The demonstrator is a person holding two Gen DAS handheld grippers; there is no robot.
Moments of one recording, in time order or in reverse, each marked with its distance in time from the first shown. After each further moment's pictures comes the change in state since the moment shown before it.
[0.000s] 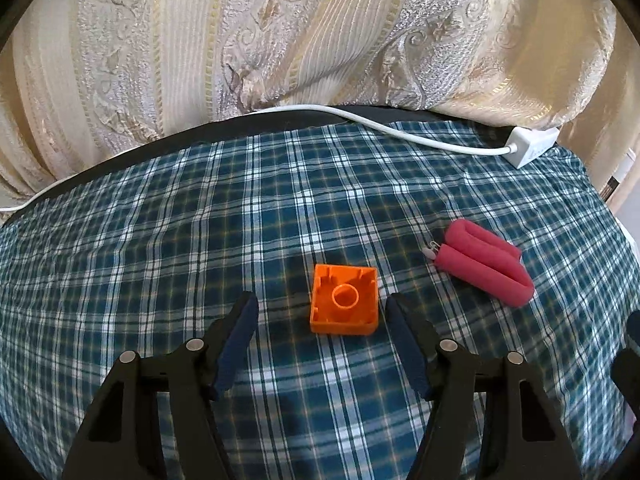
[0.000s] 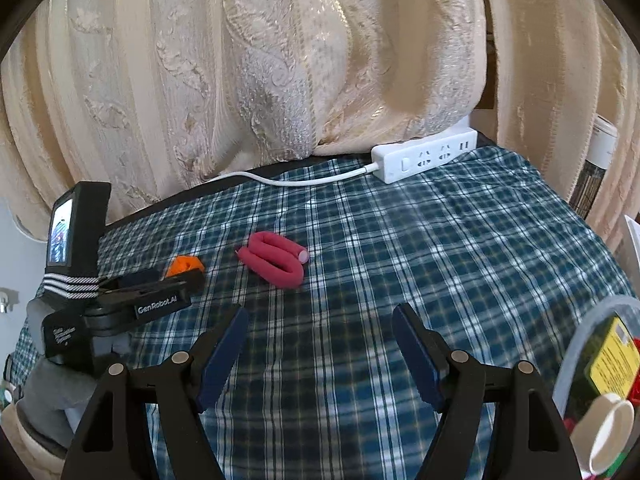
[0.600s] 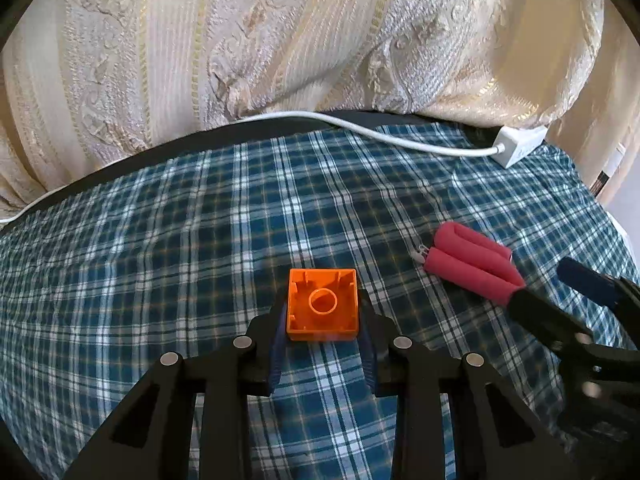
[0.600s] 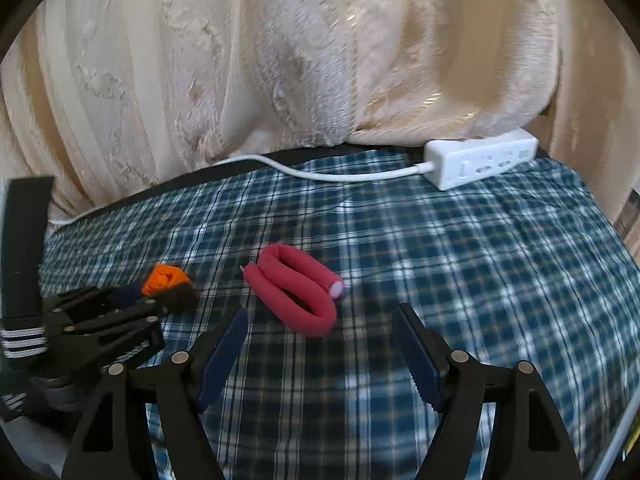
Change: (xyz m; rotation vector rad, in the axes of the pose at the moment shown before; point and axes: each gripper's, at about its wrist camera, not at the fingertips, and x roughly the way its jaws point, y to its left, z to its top) left arm -0.004 -0.002 0.002 0.026 -0.023 -0.035; right arm 0.070 0.027 0.022 -0.117 0.058 0.038
